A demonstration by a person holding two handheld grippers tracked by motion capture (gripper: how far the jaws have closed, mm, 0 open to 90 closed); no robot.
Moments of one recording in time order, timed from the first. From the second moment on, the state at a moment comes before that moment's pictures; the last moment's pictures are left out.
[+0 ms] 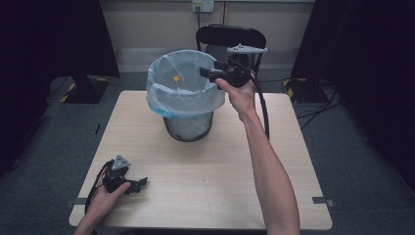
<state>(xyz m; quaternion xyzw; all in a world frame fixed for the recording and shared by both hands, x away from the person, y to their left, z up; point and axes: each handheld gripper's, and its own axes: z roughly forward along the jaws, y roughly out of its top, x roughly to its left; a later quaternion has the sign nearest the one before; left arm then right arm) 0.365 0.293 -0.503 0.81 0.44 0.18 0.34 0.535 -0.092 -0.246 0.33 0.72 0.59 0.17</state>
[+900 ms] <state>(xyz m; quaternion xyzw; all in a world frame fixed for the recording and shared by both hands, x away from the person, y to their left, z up) 0.365 0.293 -0.503 0.81 0.44 0.18 0.34 0.496 -0.138 -0.265 0.35 0.71 0.58 0.21</state>
